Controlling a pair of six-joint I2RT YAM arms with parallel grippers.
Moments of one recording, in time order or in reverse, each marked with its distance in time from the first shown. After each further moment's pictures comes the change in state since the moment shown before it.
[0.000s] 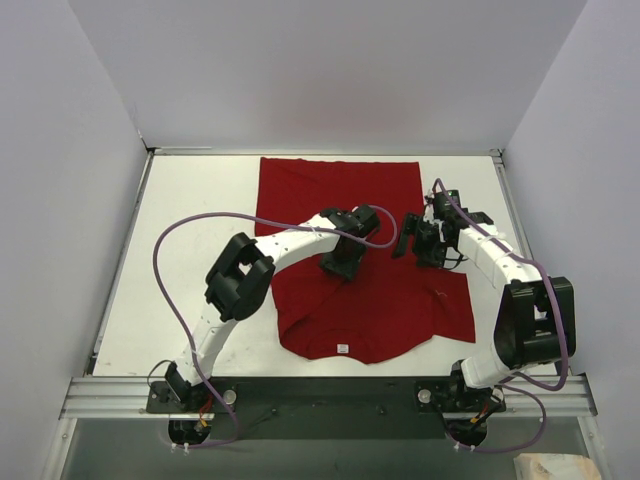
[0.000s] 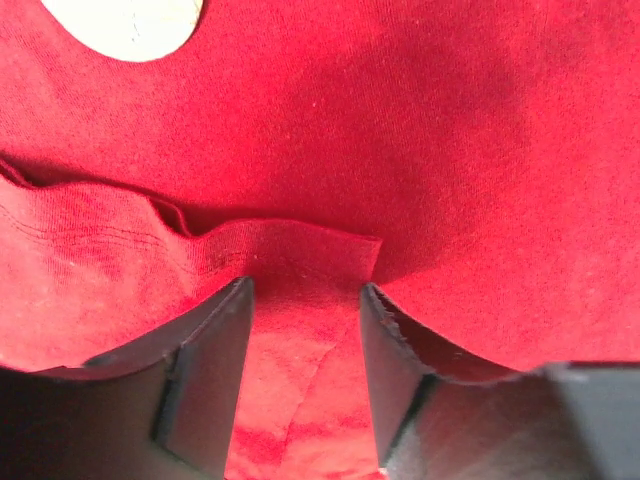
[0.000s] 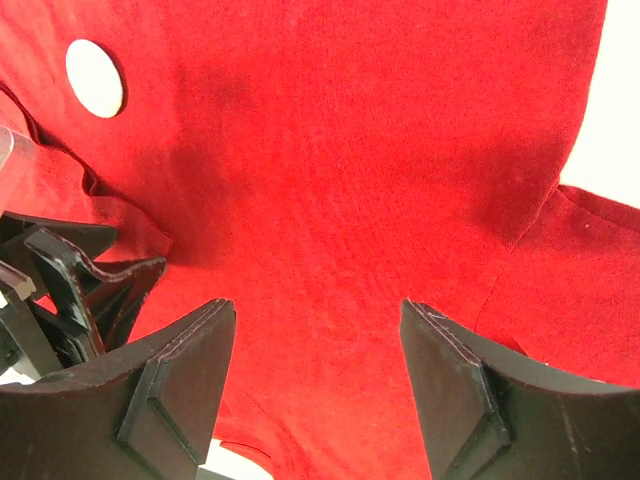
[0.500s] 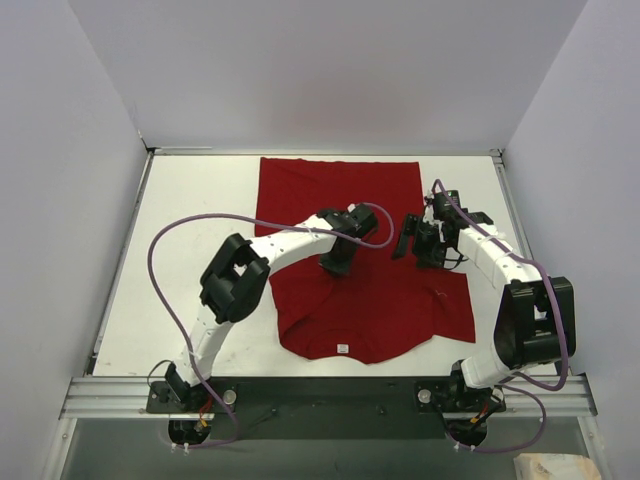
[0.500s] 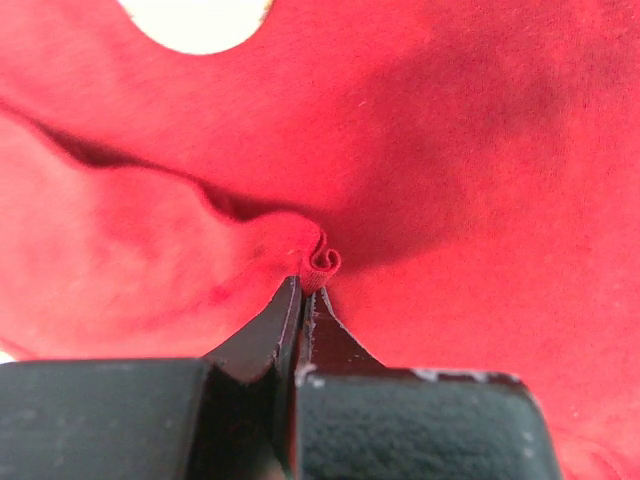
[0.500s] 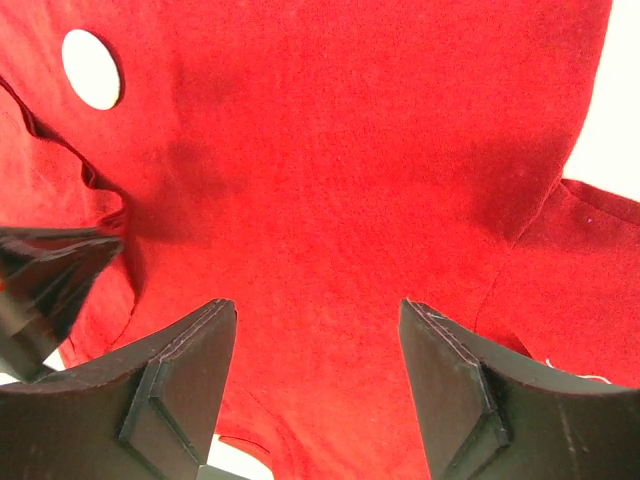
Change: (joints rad) left arm 0.000 -0.027 -0.035 0.022 -0.063 -0.022; right arm -0.001 0.000 0.000 -0.013 -0.003 -0.006
